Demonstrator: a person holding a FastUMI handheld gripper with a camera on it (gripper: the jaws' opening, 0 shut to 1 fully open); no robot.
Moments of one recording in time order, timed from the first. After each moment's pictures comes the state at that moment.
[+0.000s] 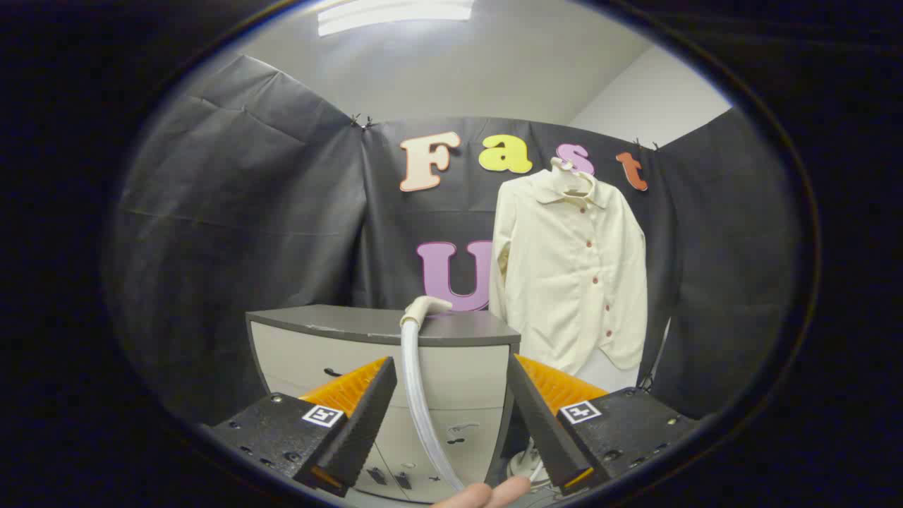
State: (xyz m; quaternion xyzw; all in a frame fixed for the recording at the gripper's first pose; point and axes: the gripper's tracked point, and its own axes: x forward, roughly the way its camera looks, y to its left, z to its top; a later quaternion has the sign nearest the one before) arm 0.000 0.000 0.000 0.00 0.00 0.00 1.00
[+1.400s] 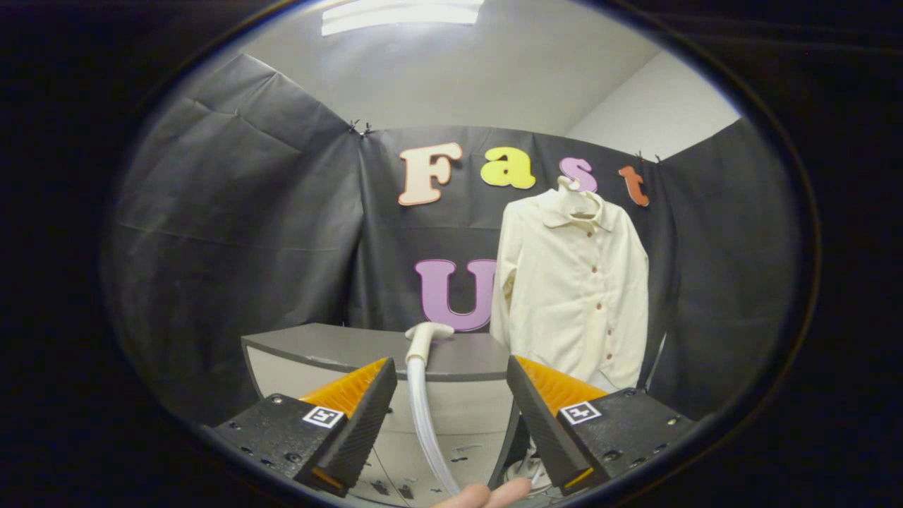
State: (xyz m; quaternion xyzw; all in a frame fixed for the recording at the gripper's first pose) arm 0.043 0.030 0.056 -0.02 -0.01 0.00 1.00
